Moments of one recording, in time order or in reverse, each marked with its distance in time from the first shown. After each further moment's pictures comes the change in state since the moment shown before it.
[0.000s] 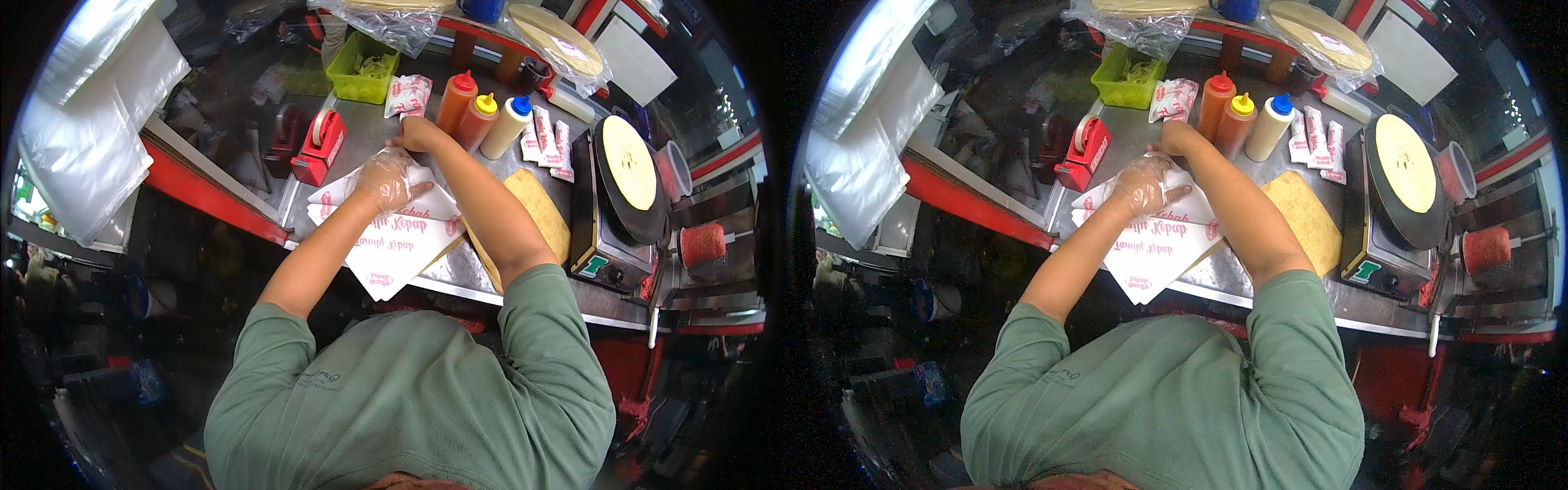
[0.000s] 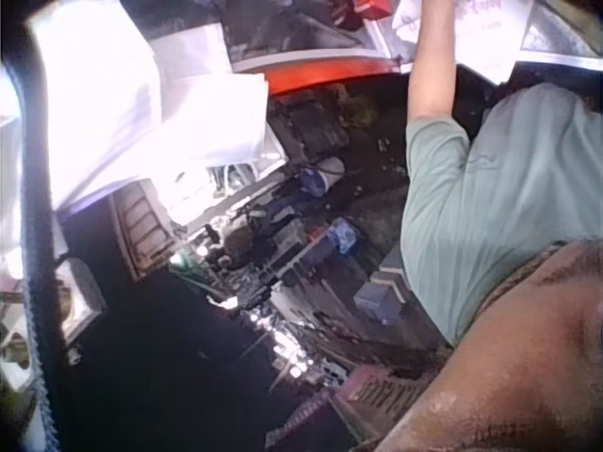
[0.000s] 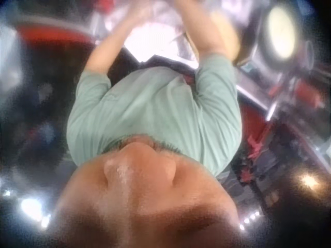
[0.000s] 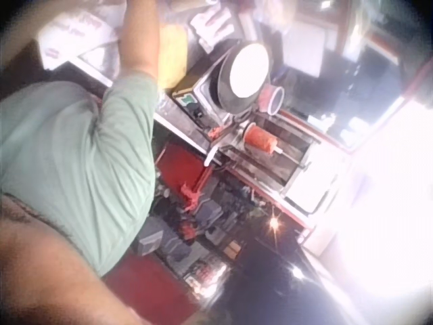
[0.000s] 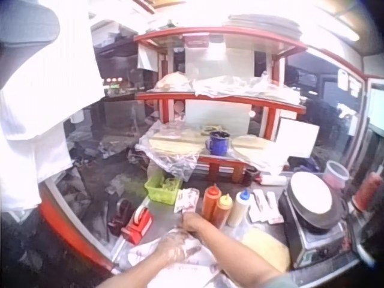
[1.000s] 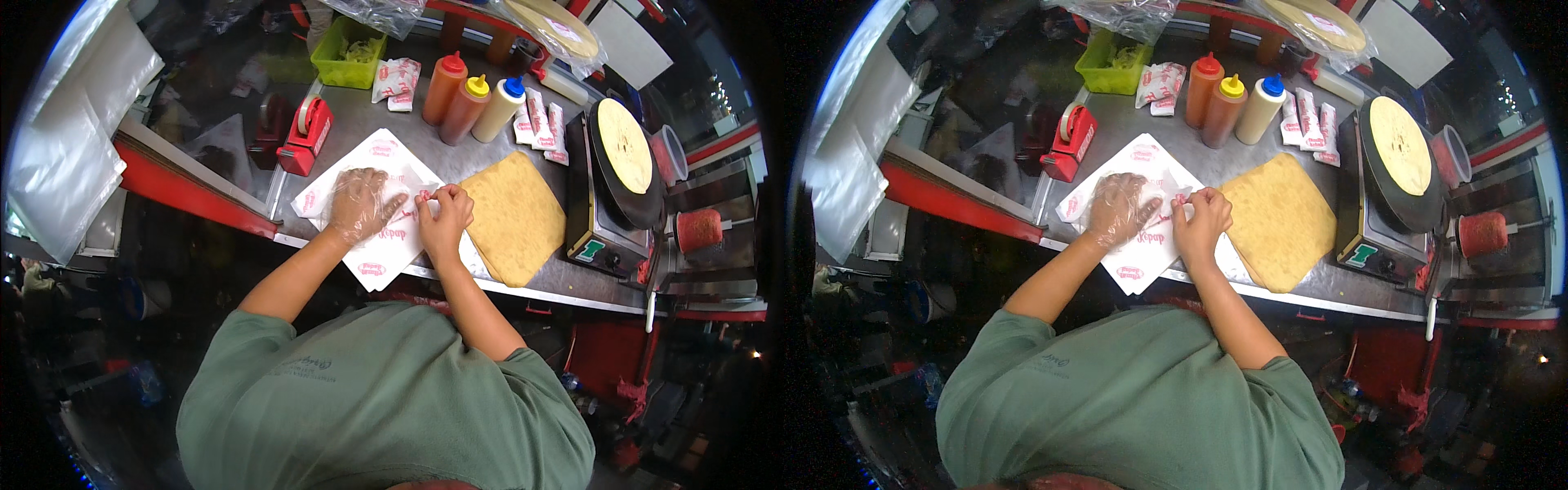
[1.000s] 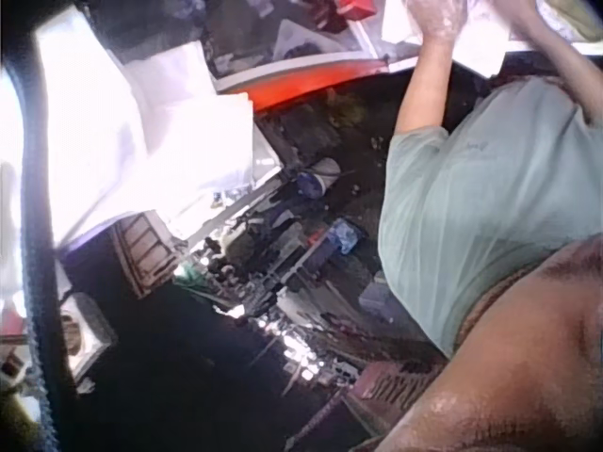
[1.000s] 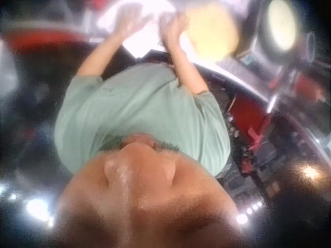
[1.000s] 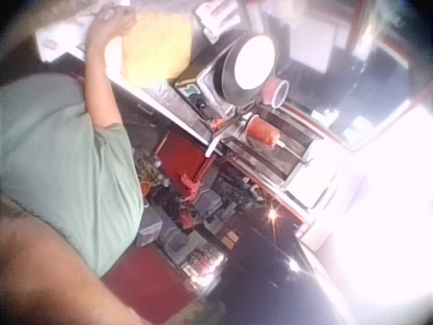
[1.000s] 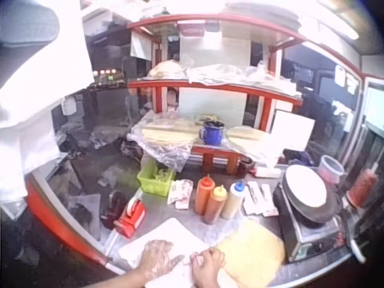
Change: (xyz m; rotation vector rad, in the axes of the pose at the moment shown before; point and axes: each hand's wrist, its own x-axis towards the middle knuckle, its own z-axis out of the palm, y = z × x) left_hand -0.082 -0.011 0.034 0.061 0.278 0.074; right_hand -0.232 -0.078 0.101 0.391 0.952 0.303
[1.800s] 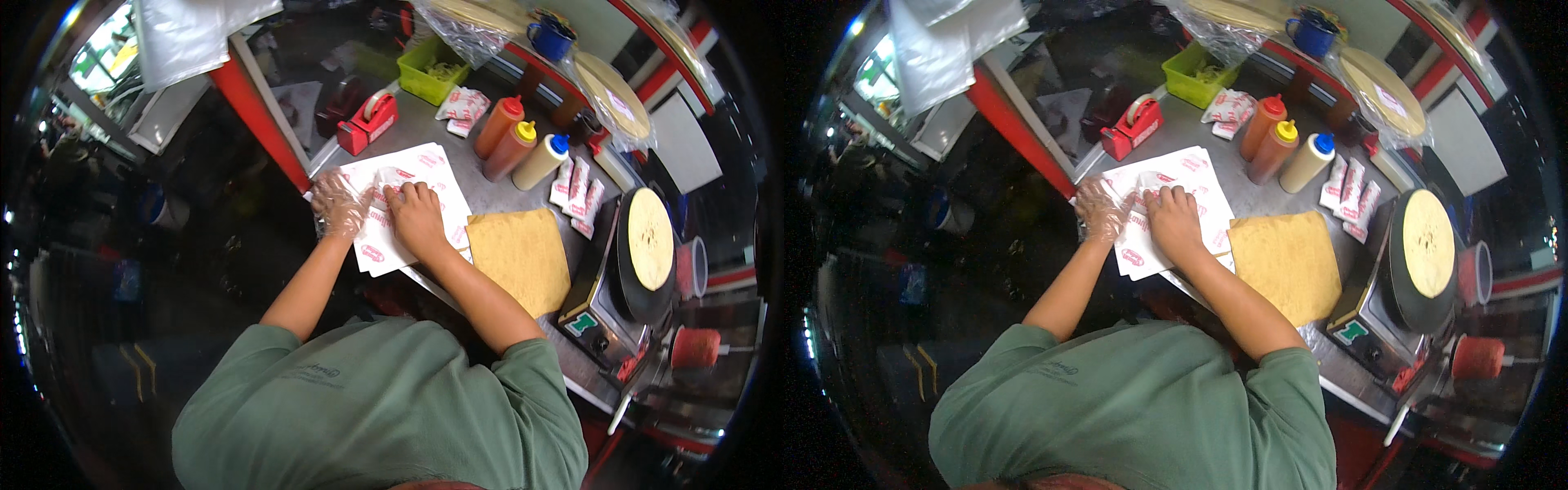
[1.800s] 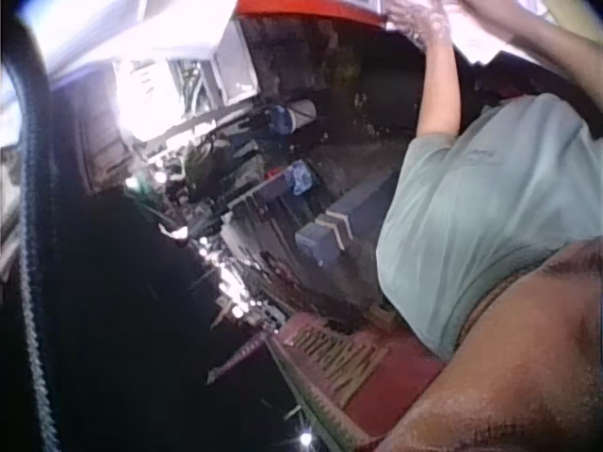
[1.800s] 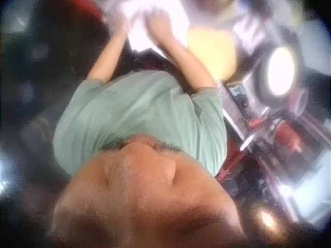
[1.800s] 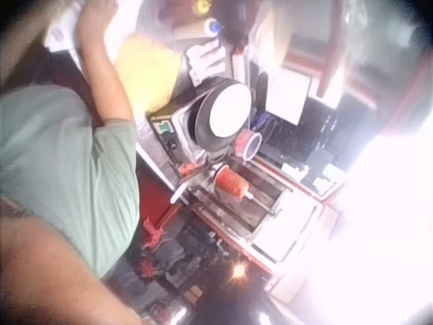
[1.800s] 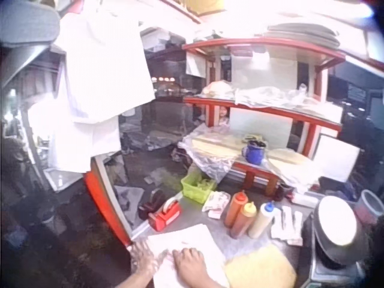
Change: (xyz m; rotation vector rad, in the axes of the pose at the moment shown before) left_hand -0.070 -0.006 0.021 0.287 0.271 -1.033; right_hand 0.031 -0.043 0.003 -0.110 -0.519 -0.859
